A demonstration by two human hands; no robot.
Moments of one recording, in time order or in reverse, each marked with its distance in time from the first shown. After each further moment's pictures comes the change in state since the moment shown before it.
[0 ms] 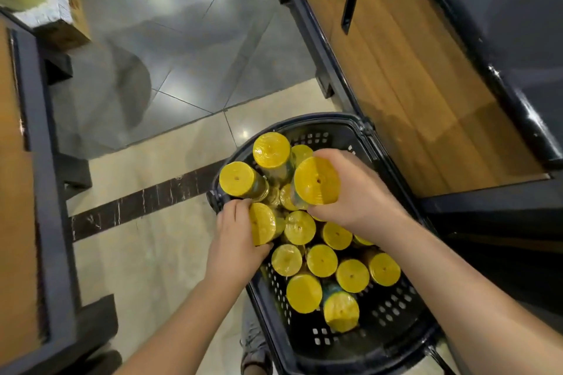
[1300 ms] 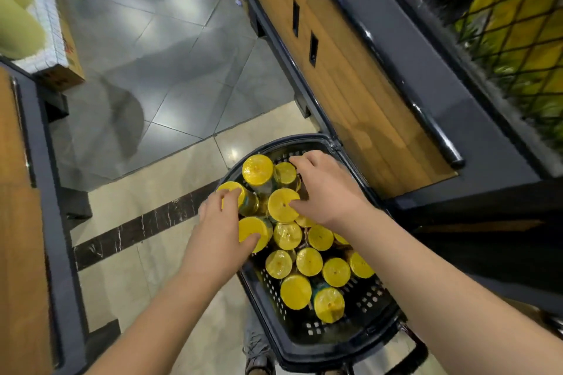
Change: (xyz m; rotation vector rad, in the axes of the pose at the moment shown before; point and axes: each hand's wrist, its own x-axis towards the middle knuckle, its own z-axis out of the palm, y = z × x) left_hand -0.021 0.048 -0.095 0.158 -0.007 0.197; right_hand -0.010 -0.050 -0.037 -0.369 -0.030 -0.006
